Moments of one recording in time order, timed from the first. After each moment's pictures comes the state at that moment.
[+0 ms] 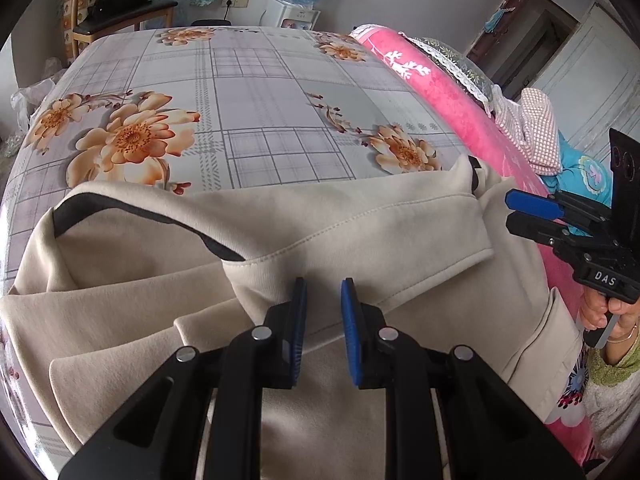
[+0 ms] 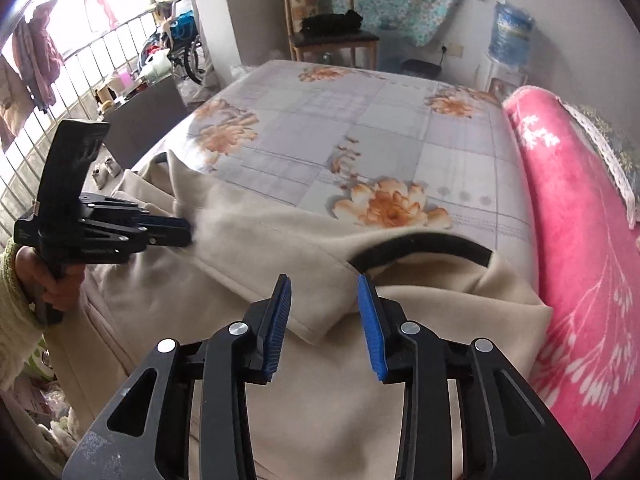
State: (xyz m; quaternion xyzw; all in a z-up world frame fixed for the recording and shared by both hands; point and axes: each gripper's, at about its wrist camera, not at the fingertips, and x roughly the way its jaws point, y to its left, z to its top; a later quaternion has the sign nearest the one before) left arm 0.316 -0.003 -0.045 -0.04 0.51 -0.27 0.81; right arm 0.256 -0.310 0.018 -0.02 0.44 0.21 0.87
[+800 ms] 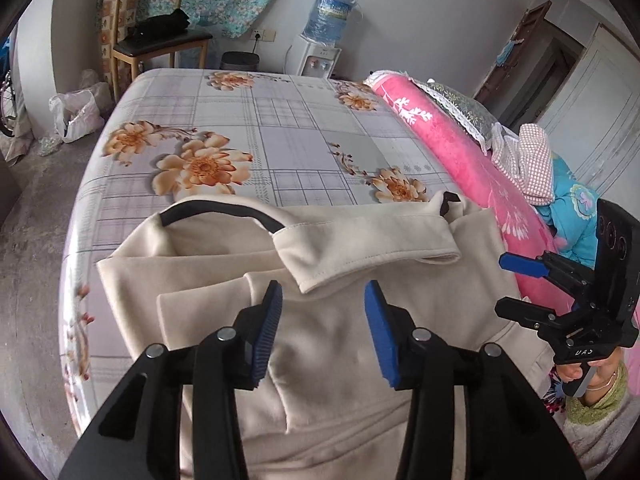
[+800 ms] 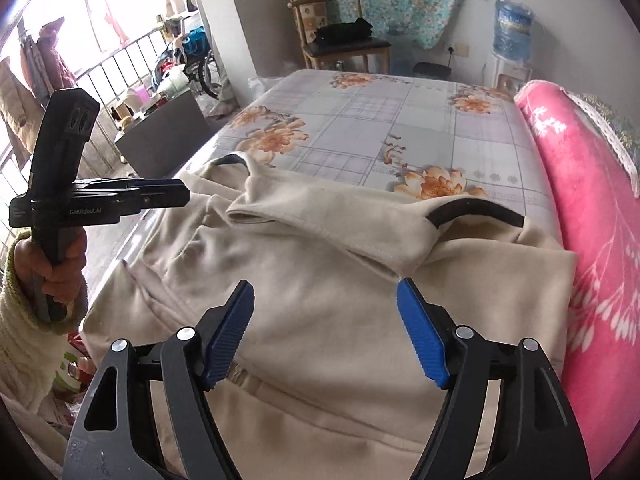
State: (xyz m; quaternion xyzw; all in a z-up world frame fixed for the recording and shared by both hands) left arm 0.254 0.046 0.028 -0.06 0.46 -0.22 0.86; right arm 0.190 -0.292 0.041 0.03 0.44 0.23 0.87
